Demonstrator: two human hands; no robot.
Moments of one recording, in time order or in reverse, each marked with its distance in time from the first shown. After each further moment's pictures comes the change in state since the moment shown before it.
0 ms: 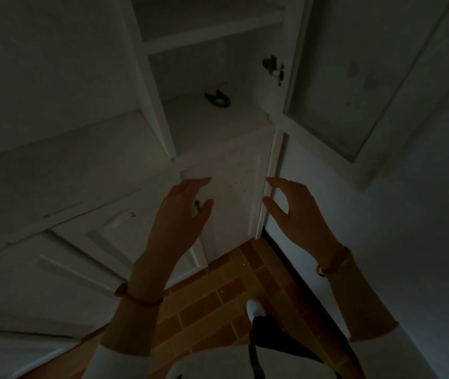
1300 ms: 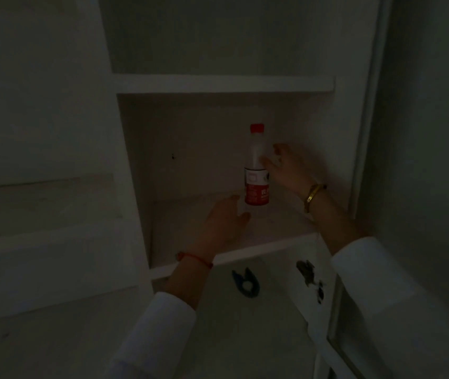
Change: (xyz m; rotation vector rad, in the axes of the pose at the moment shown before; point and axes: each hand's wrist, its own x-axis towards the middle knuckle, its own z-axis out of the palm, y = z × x) left_hand 0.445 0.055 -0.063 0.048 0.127 -0.138; right_hand 0.520 -0.120 -0.148 0.084 0.233 -0.340
